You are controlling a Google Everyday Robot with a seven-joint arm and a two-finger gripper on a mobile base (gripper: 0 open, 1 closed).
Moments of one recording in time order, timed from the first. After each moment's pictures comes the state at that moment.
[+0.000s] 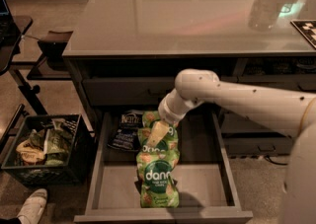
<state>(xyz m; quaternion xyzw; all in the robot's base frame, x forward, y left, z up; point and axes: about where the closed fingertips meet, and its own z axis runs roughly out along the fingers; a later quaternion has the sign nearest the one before) 0.603 -0.001 0.595 -0.59 0.77 0.16 0.20</state>
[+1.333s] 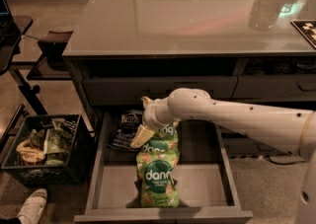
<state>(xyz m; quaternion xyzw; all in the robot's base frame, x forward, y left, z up) 0.613 0.061 0.604 -0.62 0.68 0.14 0.36</state>
